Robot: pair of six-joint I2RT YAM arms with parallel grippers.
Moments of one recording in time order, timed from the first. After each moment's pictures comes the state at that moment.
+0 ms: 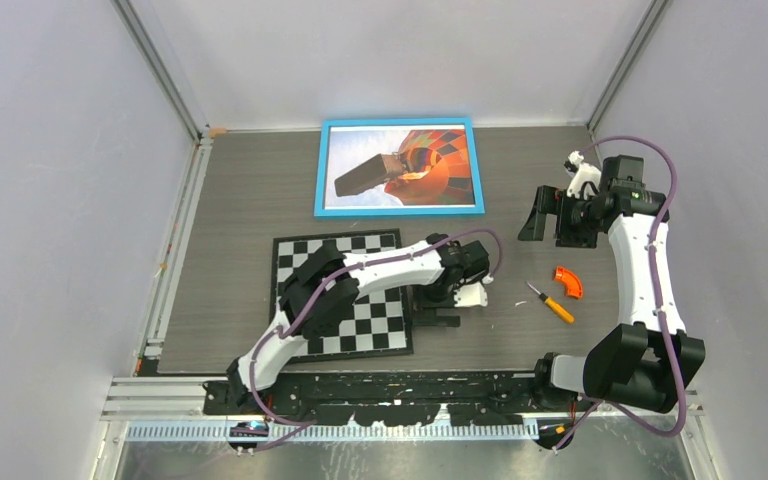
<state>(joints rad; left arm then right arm) -1.12 2.24 1.82 -1.07 -0.06 0.47 -0.25 1.28 1.22 -1.03 -0.45 -0.09</state>
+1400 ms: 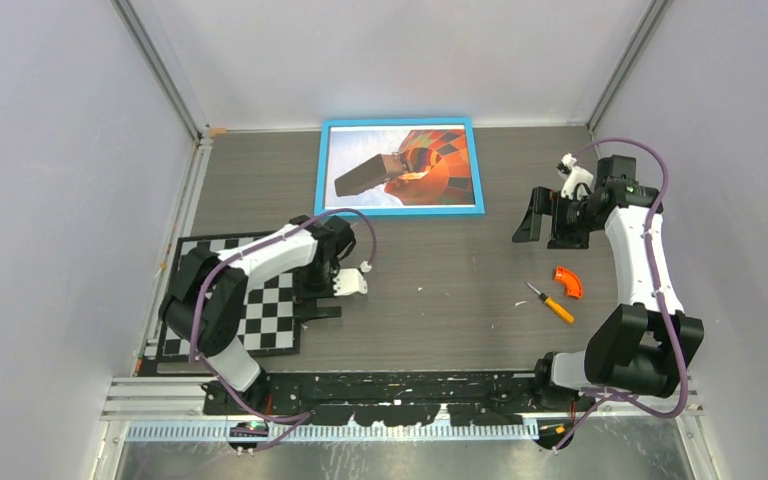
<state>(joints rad) -0.60 1.65 1.03 -1.06 -0.05 0.85 -0.25 1.35 1.21 -1.03 -0.52 -0.11</state>
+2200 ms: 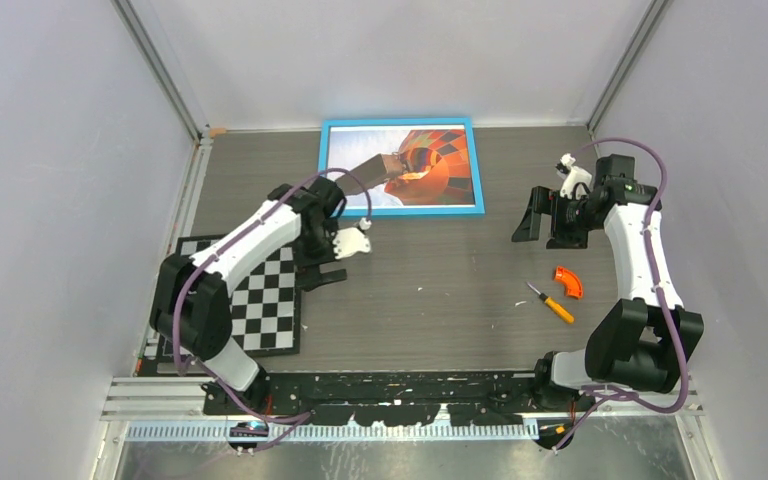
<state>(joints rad) -0.46 1.61 1.27 -1.17 0.05 0.90 -0.25 1.37 1.22 -1.03 -0.53 -0.11</state>
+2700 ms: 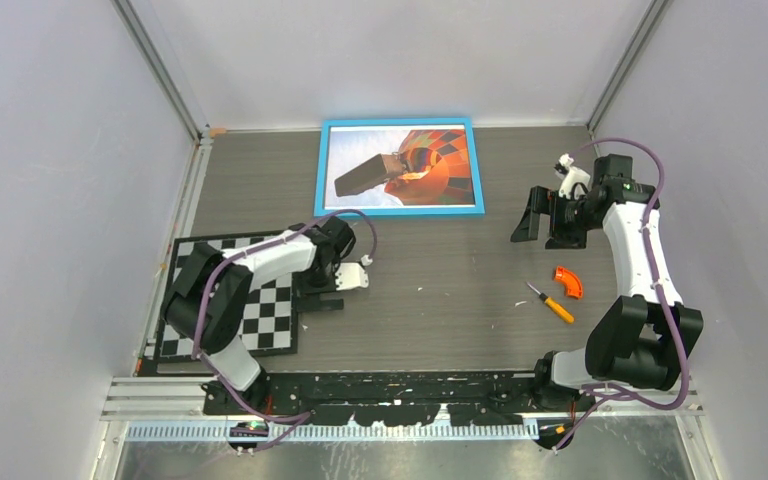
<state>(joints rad) -0.56 1.68 0.97 -0.81 -0.13 0.86 -0.24 1.39 1.22 -1.02 -0.53 -0.10</state>
